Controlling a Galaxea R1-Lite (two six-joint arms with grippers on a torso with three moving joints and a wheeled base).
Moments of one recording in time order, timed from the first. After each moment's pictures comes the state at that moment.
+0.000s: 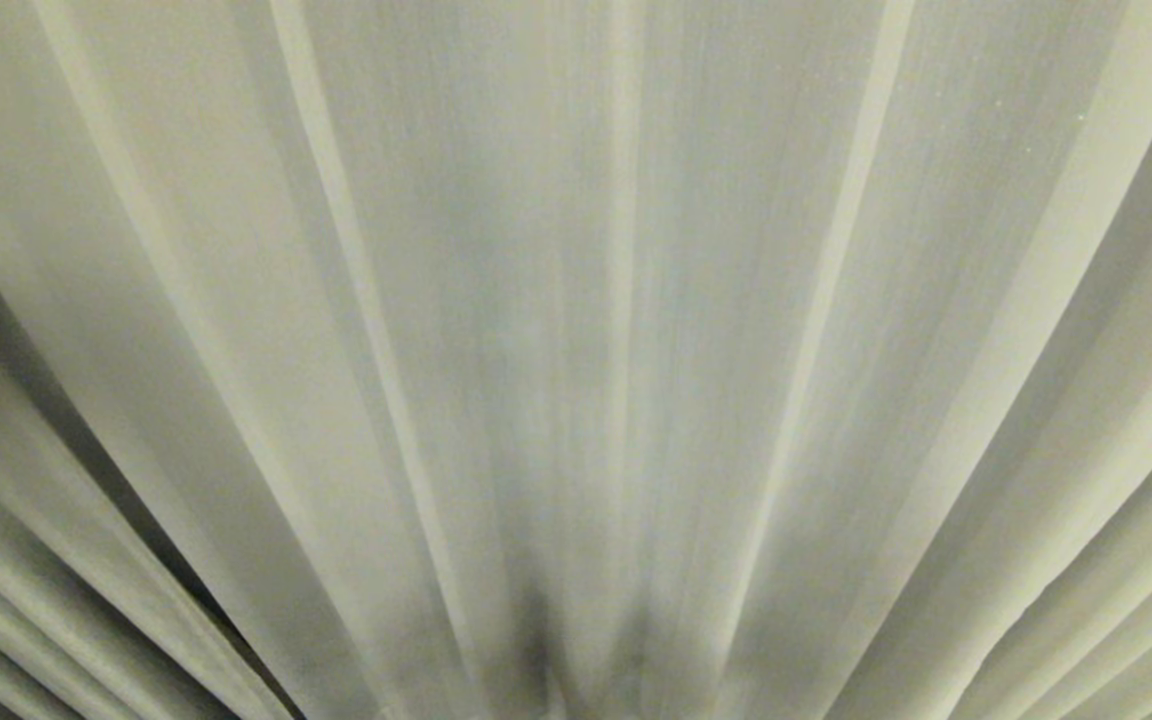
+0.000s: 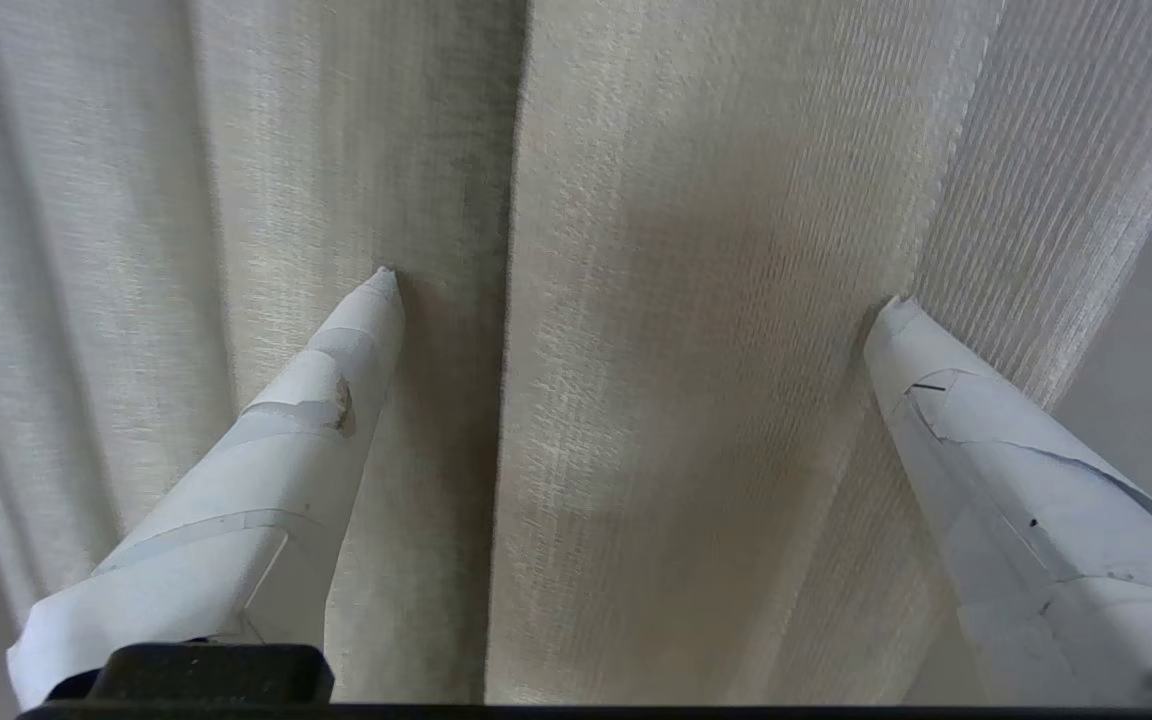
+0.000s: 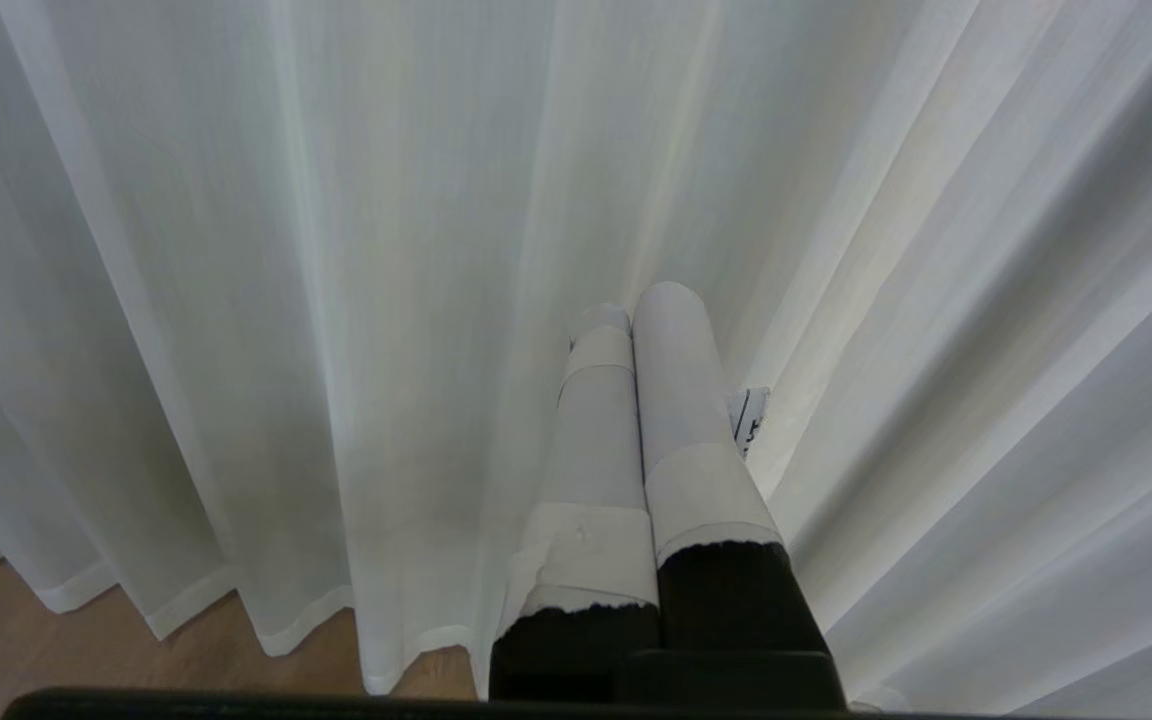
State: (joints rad) left arm 0.73 2.14 -1.37 -1.00 0.03 -0.20; right arm 0.01 0.00 0.00 0.00 0.06 -0.17
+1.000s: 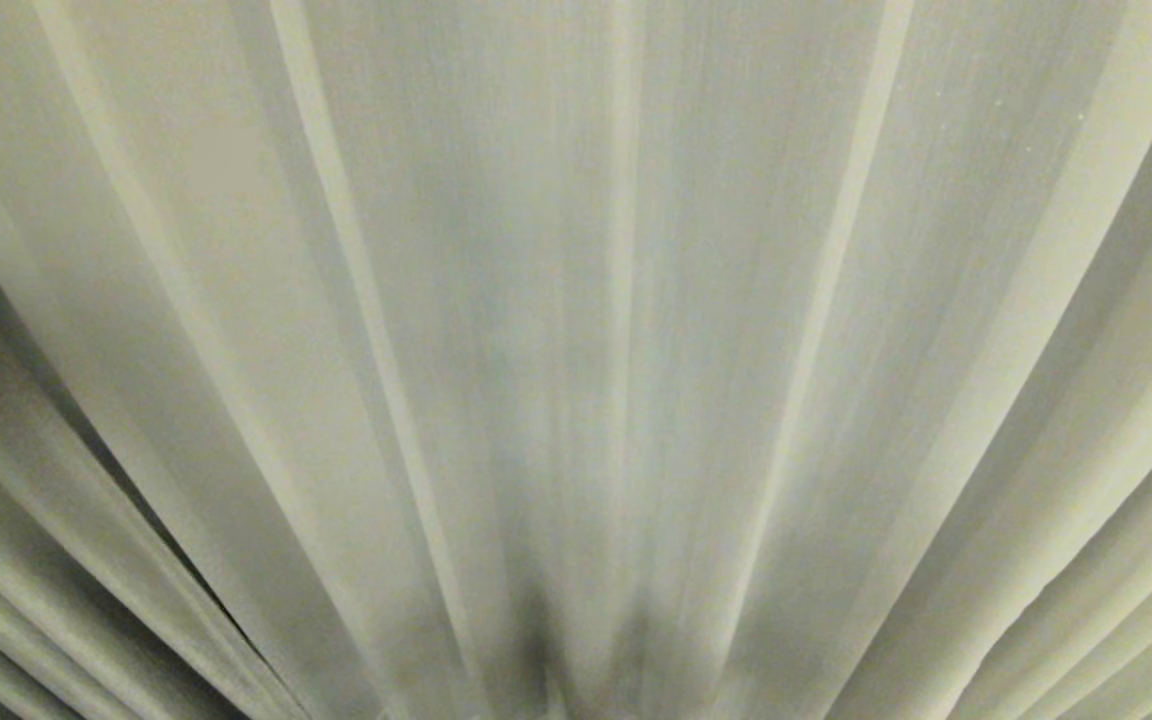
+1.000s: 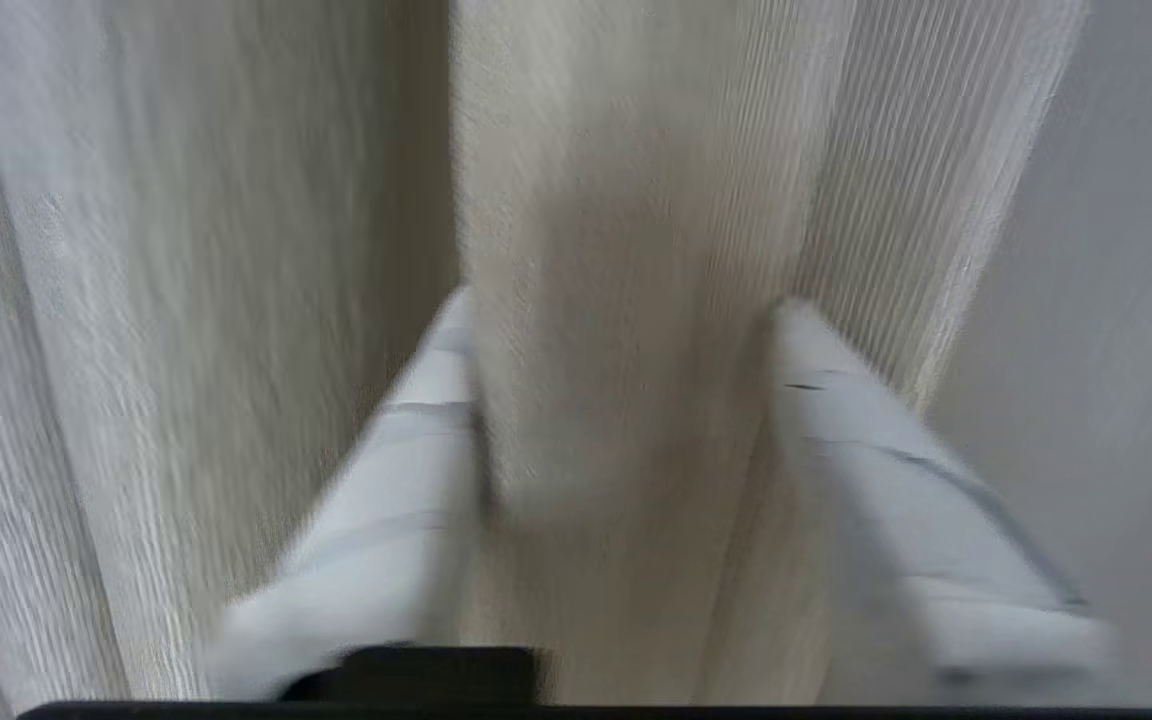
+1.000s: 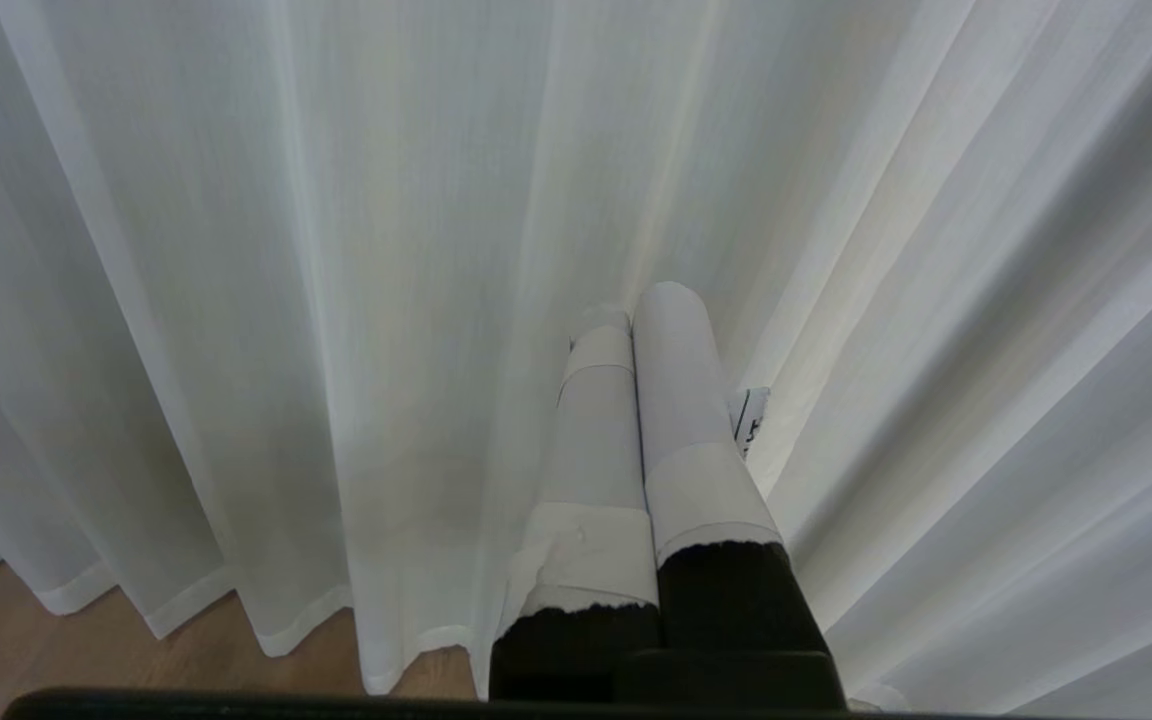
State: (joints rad) left arm 0.71 2.18 -1.38 -1.07 -0.02 -0.21; right arm 0.01 0.00 0.00 0.00 0.06 -0.17
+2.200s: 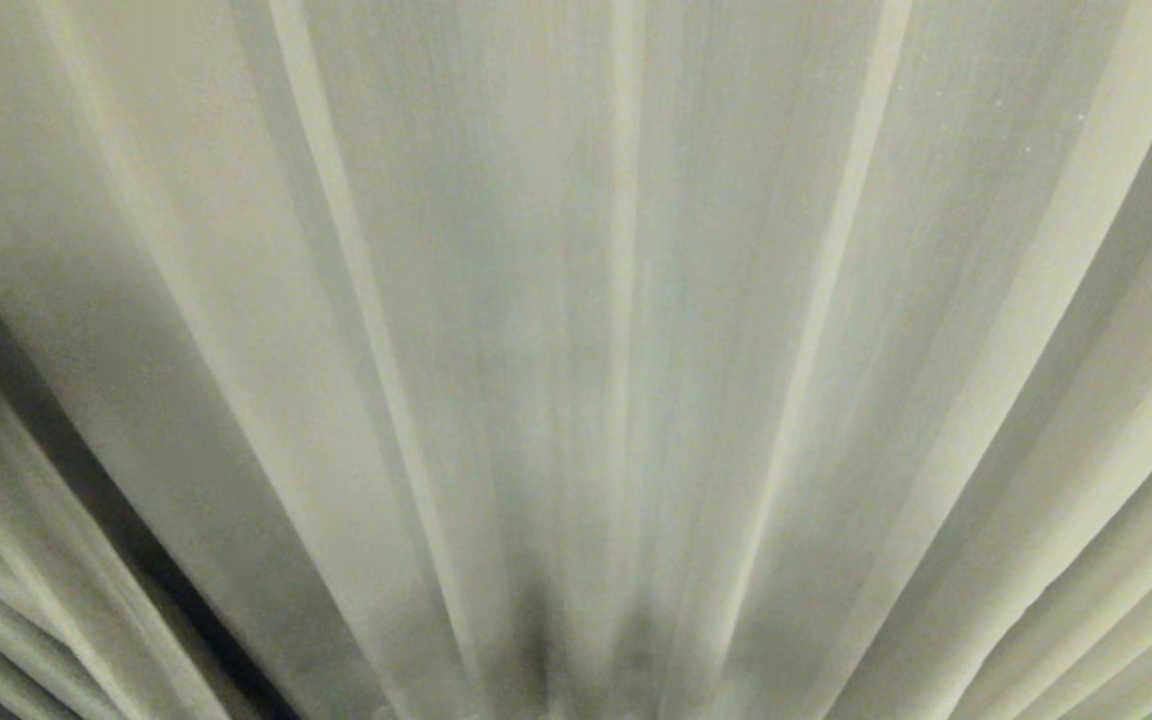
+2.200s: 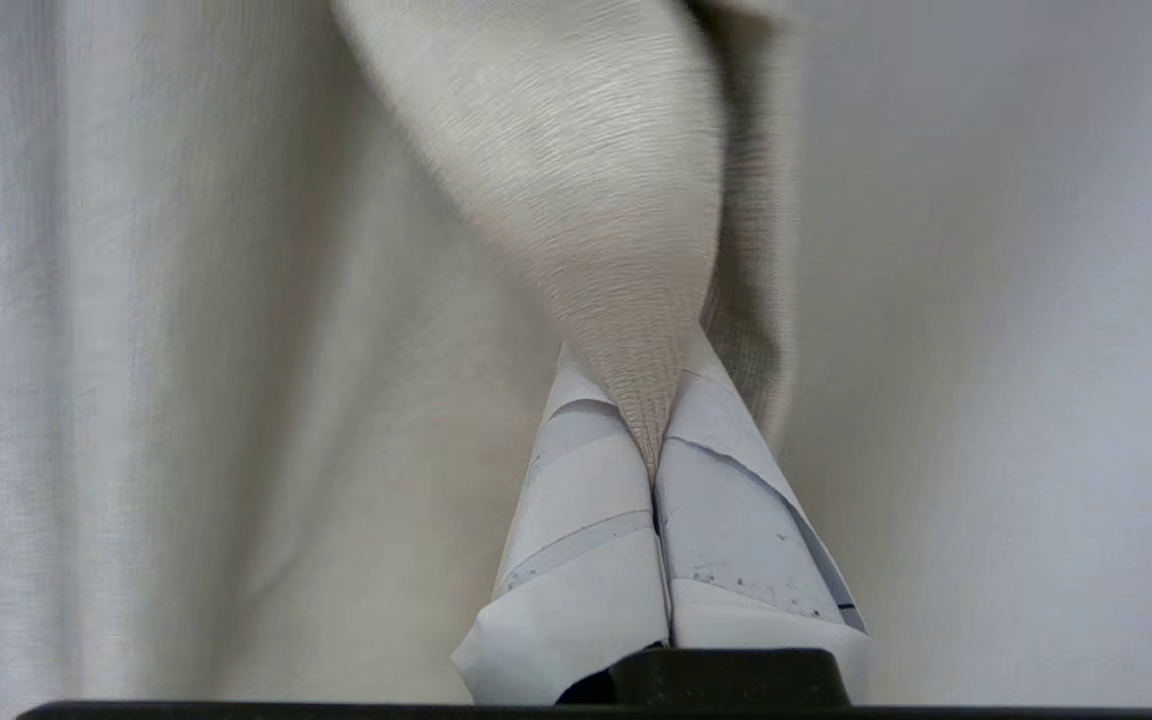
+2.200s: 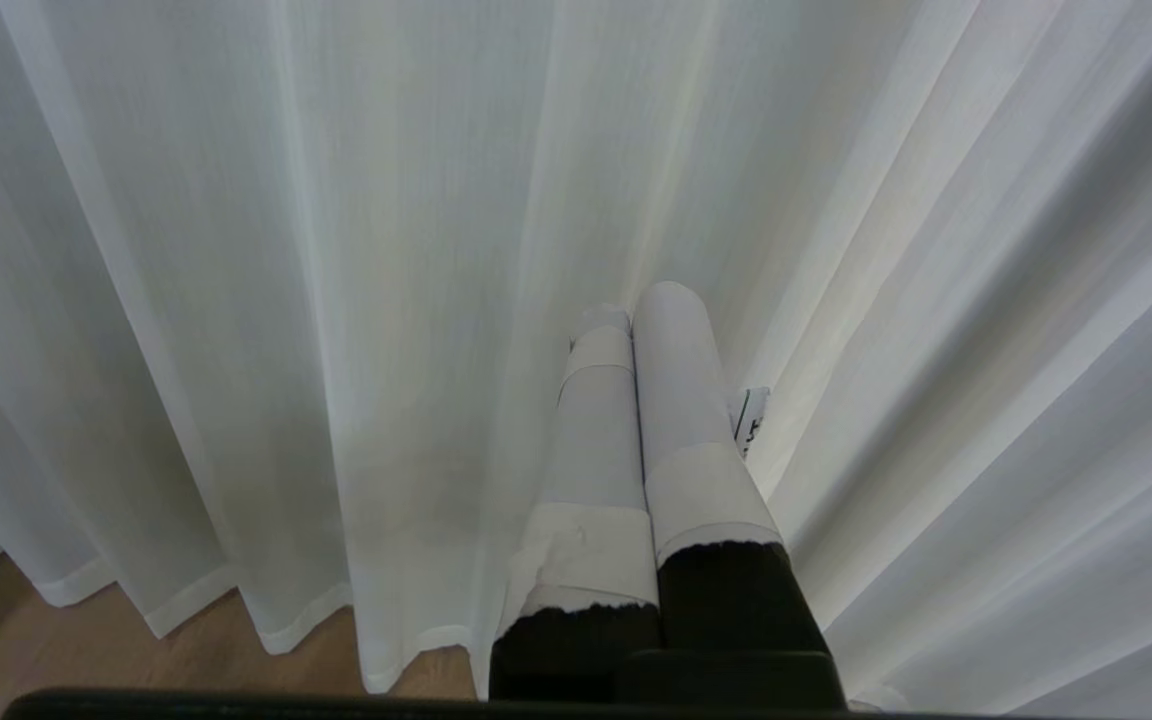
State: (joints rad) left arm 0.67 1.90 -1.10 -1.13 -0.03 -0.36; right arm 0.01 0.00 0.00 0.00 0.06 -0.17
